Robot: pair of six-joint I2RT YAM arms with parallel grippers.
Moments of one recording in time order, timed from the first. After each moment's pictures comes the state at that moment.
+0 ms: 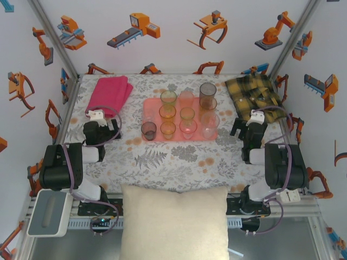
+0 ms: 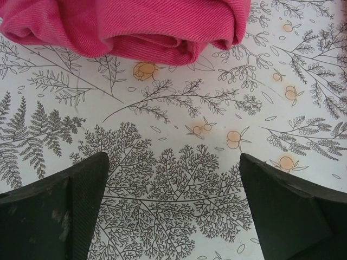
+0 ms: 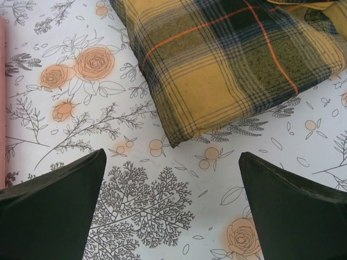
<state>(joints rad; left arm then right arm) 0.01 1.55 0.38 0.73 0.04 -0.07 -0.04 1.54 0.34 0.82 0.12 0.08</state>
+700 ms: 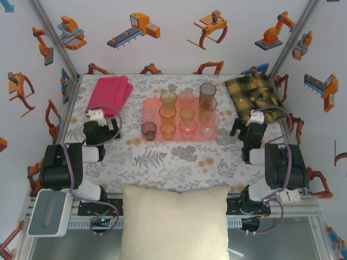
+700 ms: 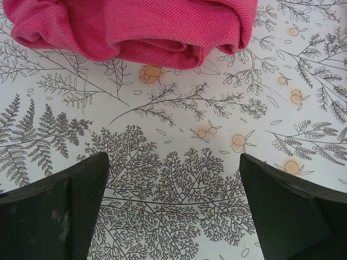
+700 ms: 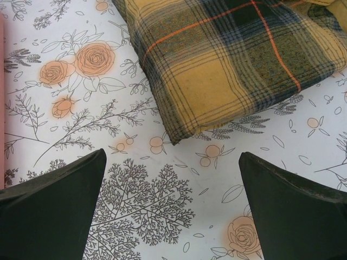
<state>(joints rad) 0.01 1.55 0.39 0.73 0.02 -0.06 -0.04 1.54 0.34 0.82 0.11 0.08</state>
